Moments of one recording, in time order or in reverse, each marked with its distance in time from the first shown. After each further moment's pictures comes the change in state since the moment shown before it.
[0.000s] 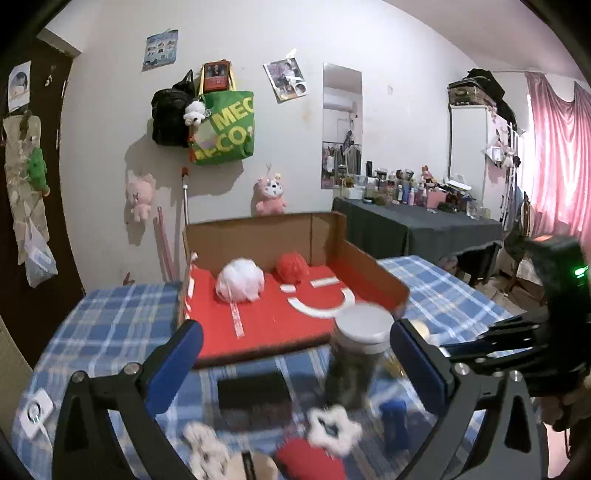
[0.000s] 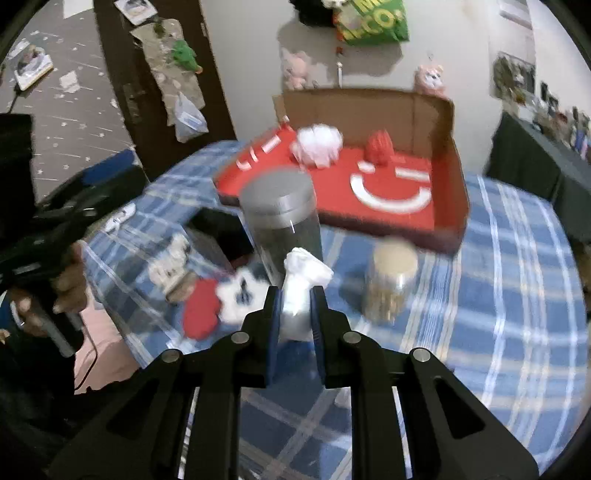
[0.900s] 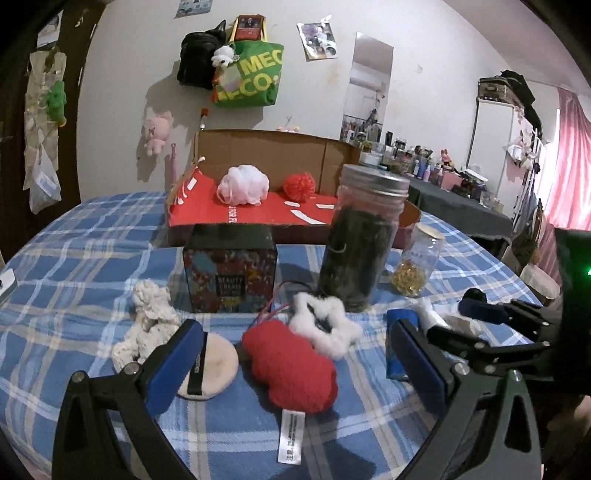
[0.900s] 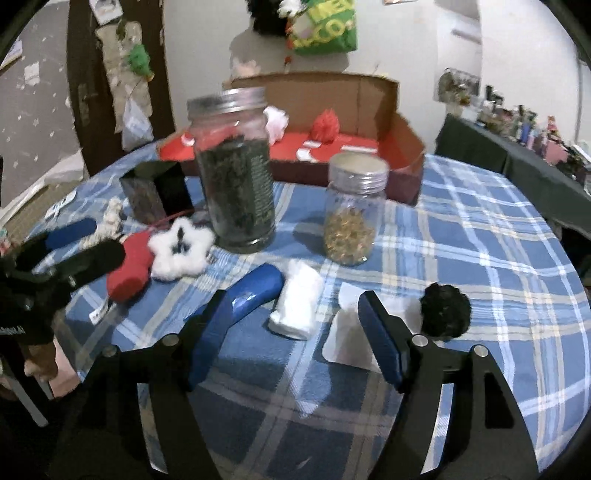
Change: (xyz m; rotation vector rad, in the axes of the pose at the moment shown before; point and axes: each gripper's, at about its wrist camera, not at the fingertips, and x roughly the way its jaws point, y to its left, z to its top) left arm 0.017 -0.013 -0.123 -0.142 0.120 0.017; right arm 0.026 0.008 -0.073 0.049 -0.131 -0.251
